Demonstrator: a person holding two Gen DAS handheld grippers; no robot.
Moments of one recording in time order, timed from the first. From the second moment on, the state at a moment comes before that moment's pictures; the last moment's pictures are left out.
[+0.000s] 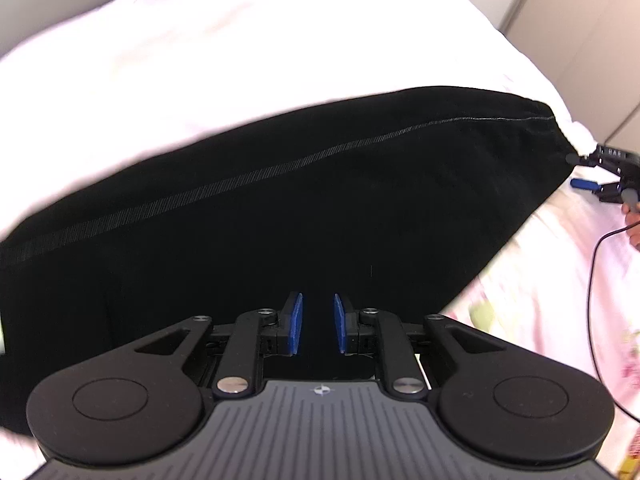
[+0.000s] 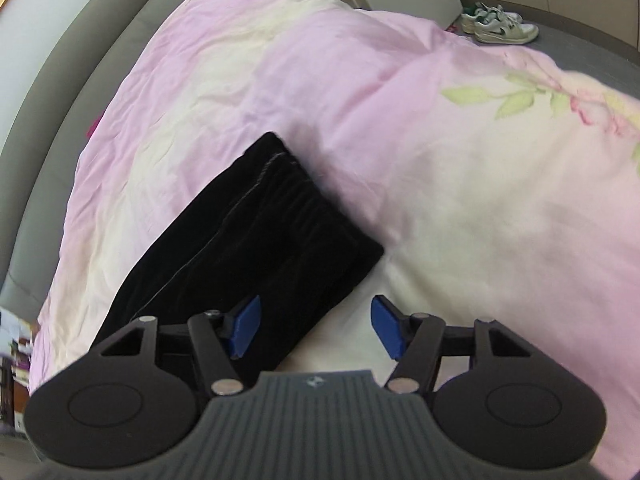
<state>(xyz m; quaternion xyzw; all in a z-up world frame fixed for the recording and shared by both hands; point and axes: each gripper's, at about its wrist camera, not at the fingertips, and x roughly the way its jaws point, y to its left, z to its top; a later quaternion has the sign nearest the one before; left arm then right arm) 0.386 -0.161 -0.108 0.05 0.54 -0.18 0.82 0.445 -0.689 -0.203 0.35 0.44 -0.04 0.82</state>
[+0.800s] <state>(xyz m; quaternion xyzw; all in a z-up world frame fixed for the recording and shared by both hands) 0.541 -0.321 -0.179 0.13 0.48 -0.20 0.84 0.447 -0.707 -0.217 0.40 0.34 0.01 0.85</state>
